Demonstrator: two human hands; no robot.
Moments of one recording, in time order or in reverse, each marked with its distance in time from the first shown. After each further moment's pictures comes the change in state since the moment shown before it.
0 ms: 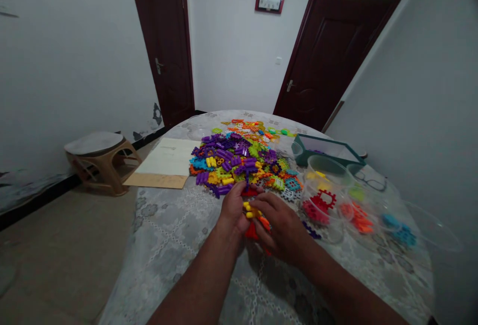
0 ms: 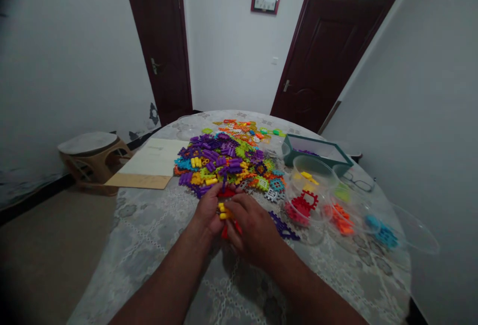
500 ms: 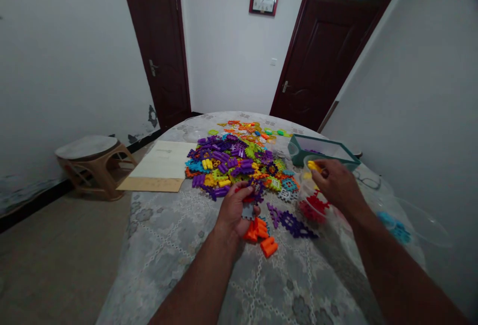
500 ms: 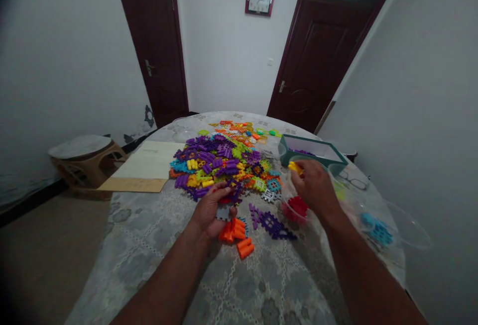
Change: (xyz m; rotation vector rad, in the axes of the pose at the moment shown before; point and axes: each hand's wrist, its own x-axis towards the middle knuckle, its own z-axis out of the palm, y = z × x) left_hand -0.004 -0.003 -0.007 0.189 -0.014 0.133; right_hand -0.006 0.125 -0.118 -0.510 0.300 0.444
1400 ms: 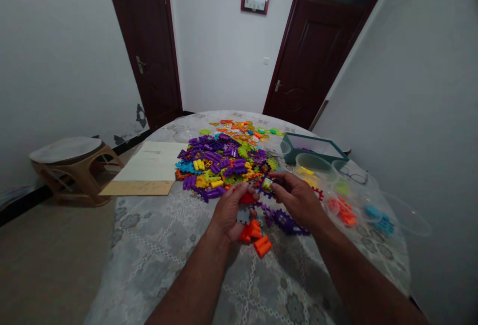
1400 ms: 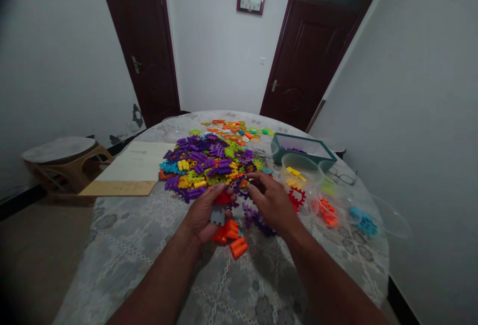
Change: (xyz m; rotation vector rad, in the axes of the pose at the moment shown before) left_hand -0.003 -0.002 0.002 0.065 -0.134 -0.041; right_hand -0.035 -0.094 0.016 0.684 -0.342 0.182
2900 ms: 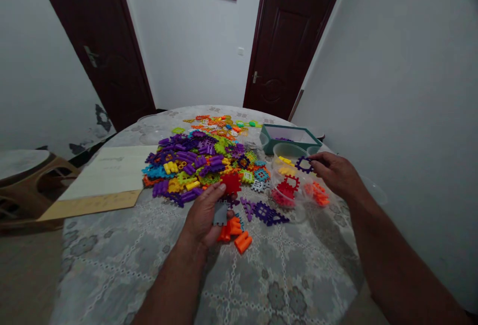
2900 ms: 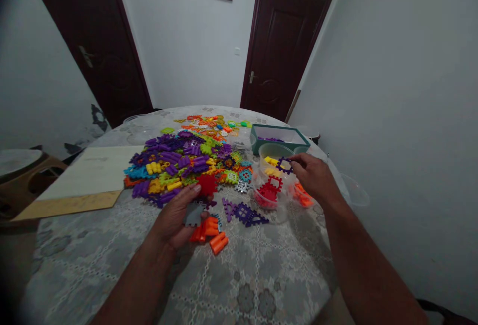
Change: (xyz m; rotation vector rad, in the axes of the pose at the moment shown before) left_hand 0.000 0.000 0.003 0.089 0.013 0.028; right_hand -0.009 0.072 -0.156 -0.517 0.330 0.175
